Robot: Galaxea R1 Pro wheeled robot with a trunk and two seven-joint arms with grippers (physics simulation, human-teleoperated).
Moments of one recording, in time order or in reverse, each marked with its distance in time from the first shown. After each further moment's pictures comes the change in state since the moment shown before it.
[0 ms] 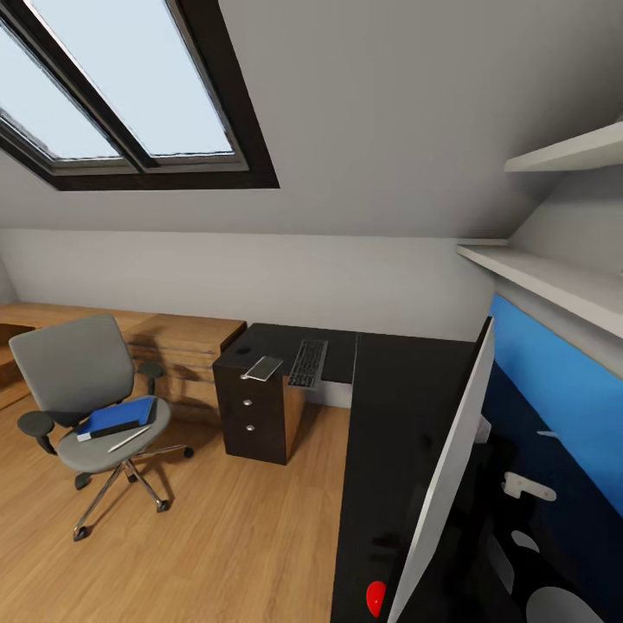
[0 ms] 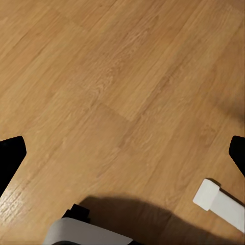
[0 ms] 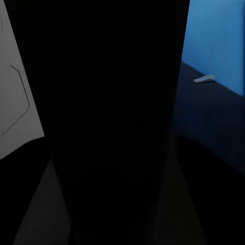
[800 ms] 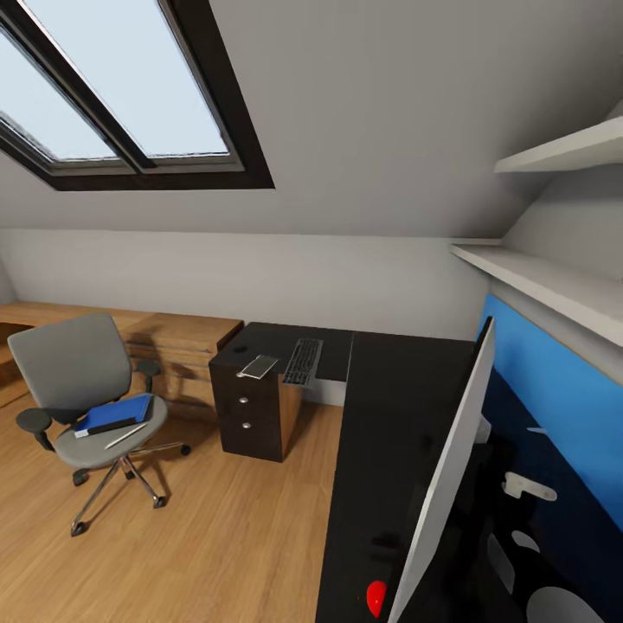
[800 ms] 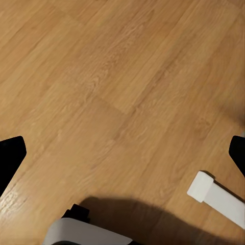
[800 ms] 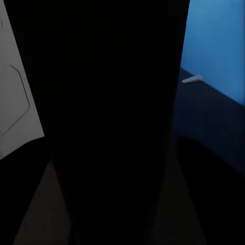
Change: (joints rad) left arm 0.000 0.000 0.000 0.000 0.001 0.000 0.000; right arm 0.000 -0.002 0.002 0.001 -0.002 -0.001 -0.001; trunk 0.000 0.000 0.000
